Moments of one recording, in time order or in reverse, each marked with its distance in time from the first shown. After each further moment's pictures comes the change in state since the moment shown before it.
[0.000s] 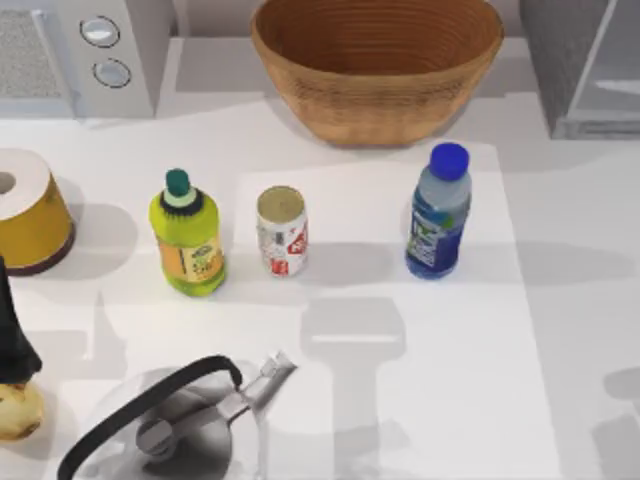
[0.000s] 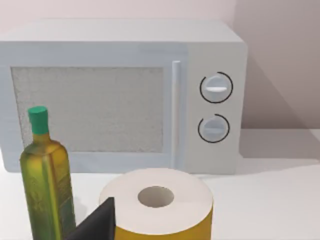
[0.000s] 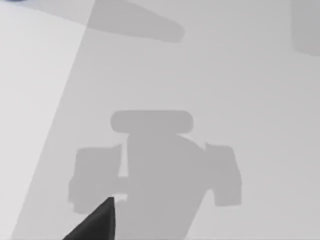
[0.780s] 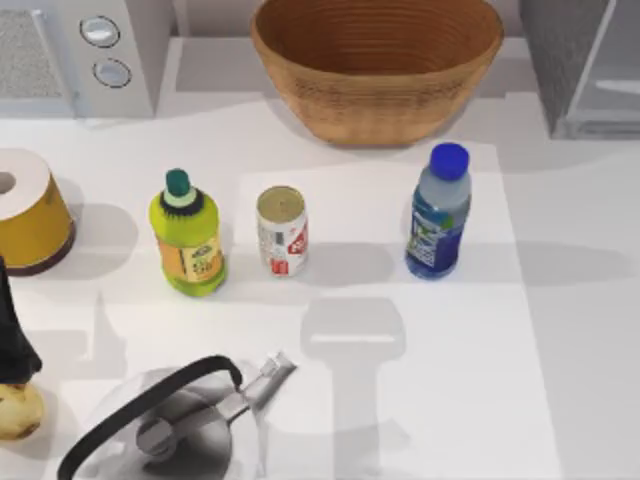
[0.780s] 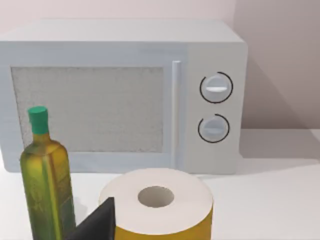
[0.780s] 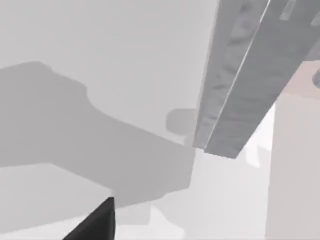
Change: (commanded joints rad) left arm 0.000 0.000 0.000 0.000 0.000 0.000; right arm -1.122 1.312 0.320 -0.044 -0.484 -1.343
